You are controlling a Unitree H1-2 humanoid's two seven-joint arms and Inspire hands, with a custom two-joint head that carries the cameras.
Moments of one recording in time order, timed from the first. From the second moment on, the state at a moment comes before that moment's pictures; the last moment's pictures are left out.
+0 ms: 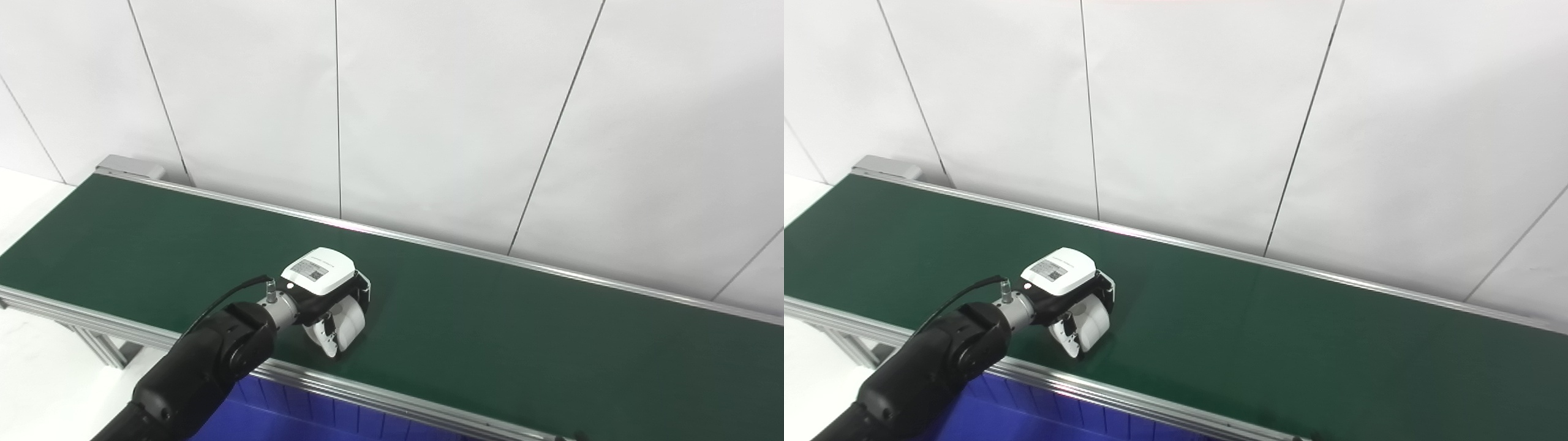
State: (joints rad) left arm -0.34 0.43 -0.38 0.11 0.93 -0.10 -0.24; right arm 0.44 0.03 0.12 0.03 -0.15 -0.41 -0.15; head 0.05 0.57
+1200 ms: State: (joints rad) left arm 0.12 0.47 -0.25 -0.40 0.88 0.02 -0.56; right arm 0.47 0.05 0.10 -0.21 -0.16 -0.26 -0.10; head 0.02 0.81
